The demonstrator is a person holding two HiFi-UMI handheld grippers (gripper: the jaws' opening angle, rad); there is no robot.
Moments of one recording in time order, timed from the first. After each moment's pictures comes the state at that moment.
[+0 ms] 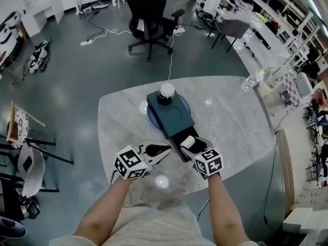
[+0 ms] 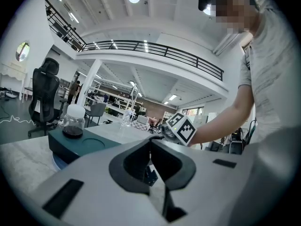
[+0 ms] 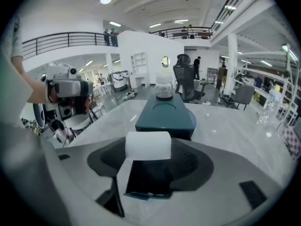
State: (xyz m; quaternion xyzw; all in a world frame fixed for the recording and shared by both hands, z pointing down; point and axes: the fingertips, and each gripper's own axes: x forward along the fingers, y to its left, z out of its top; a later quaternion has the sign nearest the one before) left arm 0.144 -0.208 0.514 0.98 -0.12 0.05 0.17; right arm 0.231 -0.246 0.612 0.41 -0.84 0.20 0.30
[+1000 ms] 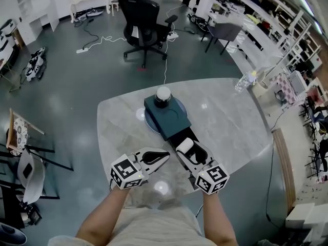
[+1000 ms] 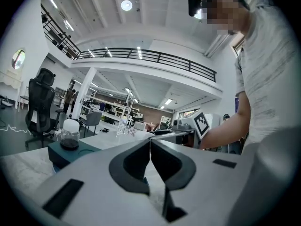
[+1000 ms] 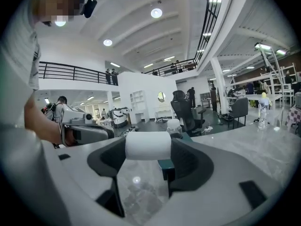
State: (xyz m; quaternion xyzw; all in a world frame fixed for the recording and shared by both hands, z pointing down) left arm 0.132 -0.174 0.473 0.99 -0.11 0.01 0.13; right arm 0.192 -0.203 0.490 0.46 -0.88 0.14 0.07
